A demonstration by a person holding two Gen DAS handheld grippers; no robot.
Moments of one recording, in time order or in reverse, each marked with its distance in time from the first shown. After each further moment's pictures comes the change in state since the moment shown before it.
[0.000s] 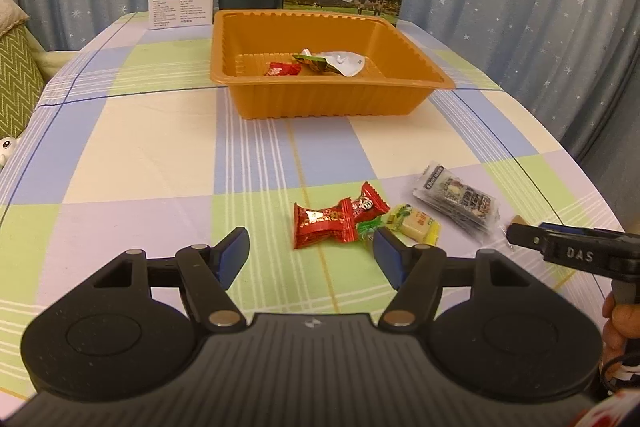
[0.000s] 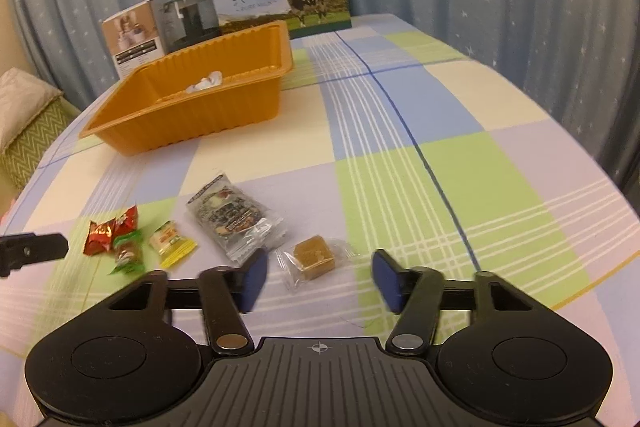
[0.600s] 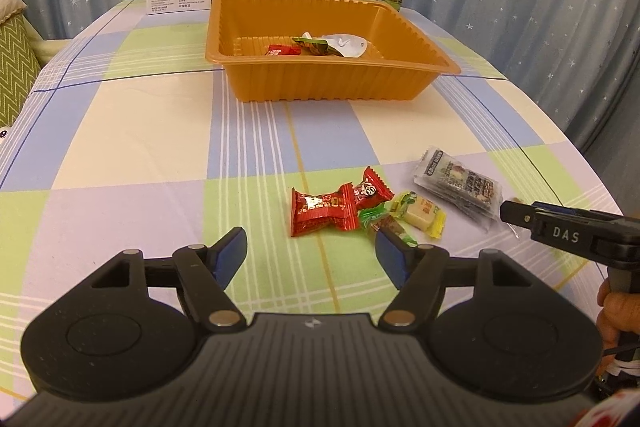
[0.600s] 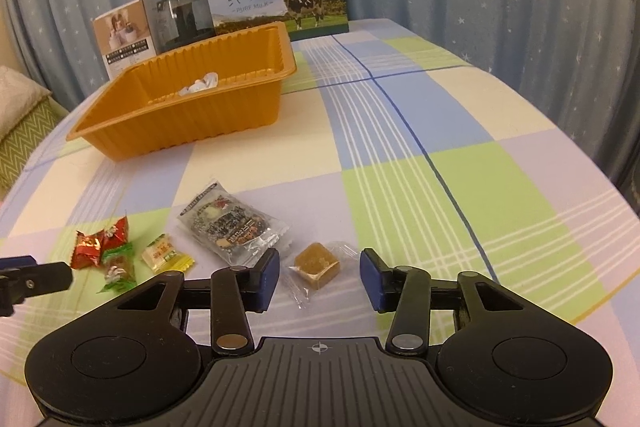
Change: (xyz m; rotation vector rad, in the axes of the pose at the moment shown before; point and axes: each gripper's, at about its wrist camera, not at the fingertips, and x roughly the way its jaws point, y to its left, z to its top) left arm 0.012 -0.001 -0.005 -0.011 0.029 0.003; right arm 0.015 0.019 0.005 -0.055 -0.022 -0.062
